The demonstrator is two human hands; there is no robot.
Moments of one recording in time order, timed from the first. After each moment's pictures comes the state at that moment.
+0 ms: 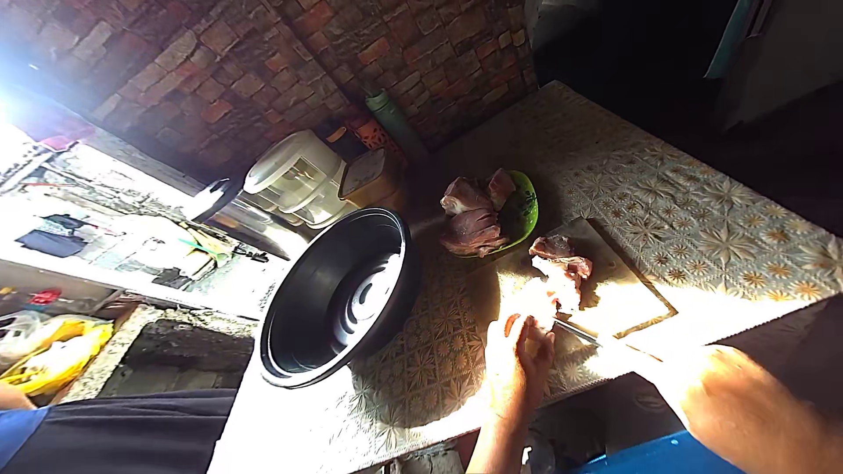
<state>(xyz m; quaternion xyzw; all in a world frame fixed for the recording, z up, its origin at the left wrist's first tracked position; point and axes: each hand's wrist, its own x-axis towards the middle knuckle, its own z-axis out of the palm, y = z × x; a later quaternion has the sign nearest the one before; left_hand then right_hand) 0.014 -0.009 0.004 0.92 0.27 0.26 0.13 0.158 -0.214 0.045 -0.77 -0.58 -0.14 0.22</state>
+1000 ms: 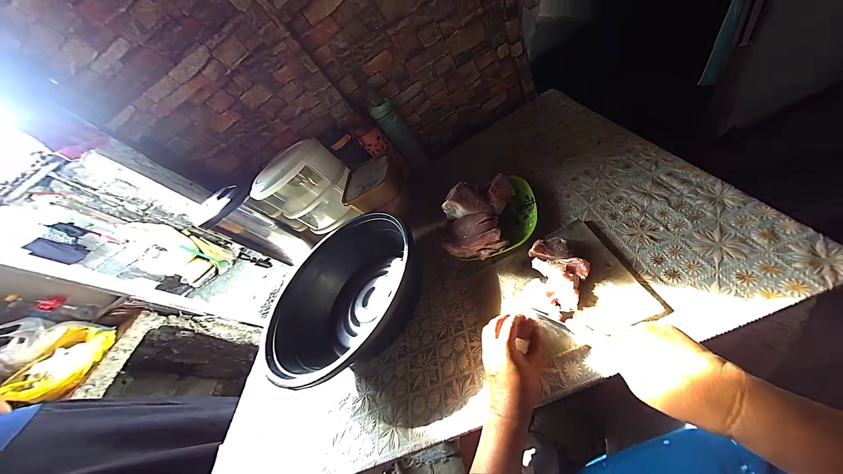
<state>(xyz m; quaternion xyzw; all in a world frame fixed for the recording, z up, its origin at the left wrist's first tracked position) 0.015 -0.010 -0.002 0.88 0.29 0.34 0.15 0.161 -0.172 0.070 -0.78 -0.61 0.13 0.06</state>
